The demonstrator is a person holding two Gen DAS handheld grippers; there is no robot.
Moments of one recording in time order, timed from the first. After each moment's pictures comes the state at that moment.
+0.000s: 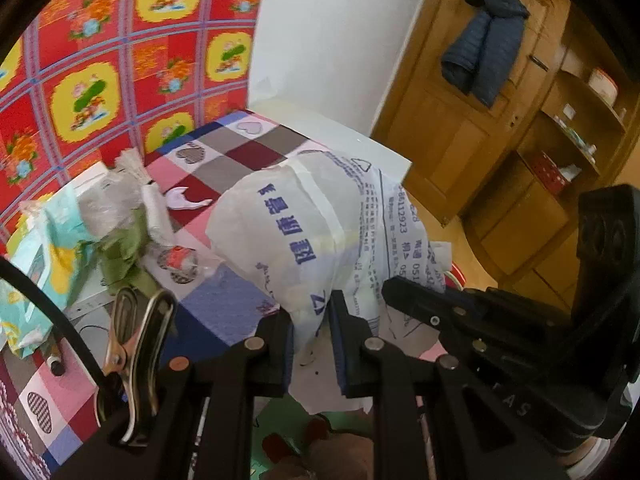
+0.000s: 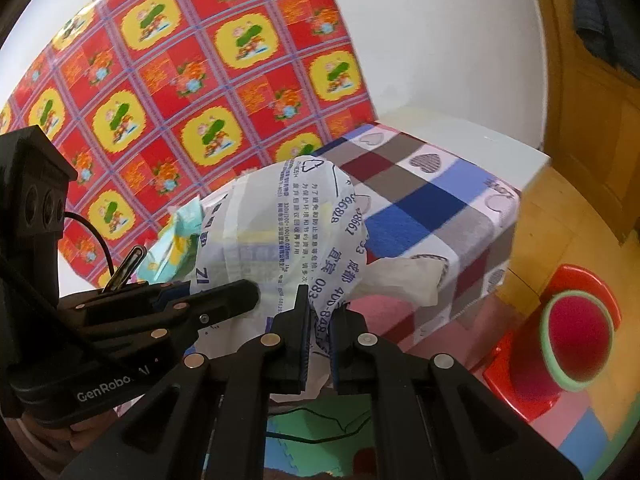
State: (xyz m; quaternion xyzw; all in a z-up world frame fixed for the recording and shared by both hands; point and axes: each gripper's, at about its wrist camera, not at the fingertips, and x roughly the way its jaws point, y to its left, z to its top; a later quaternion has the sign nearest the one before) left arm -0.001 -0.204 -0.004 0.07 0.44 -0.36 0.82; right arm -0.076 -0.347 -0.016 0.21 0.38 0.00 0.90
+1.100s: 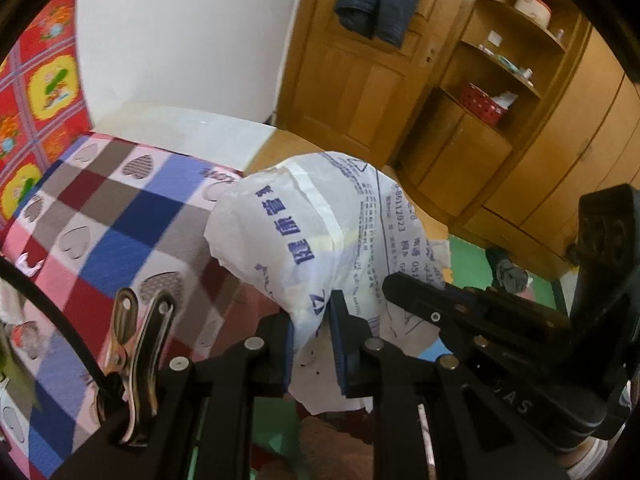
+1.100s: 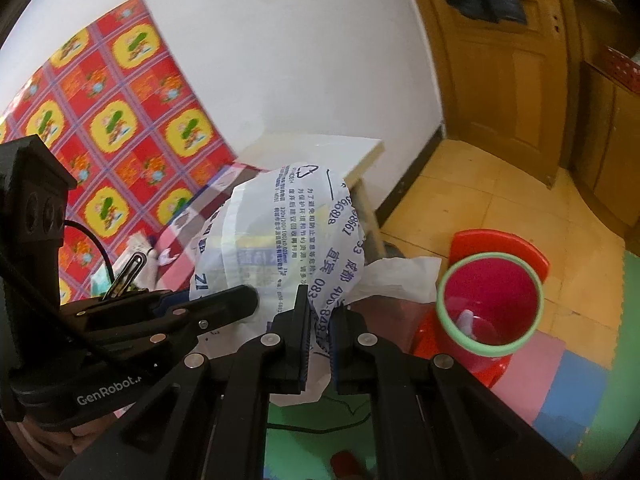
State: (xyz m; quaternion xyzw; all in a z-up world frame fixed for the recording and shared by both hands) left arm -0.071 -0.395 -0.029 0.15 0.44 -0.49 0.73; right arm -0.179 -0.513 -0.039 0.28 0.36 -0.16 0.88
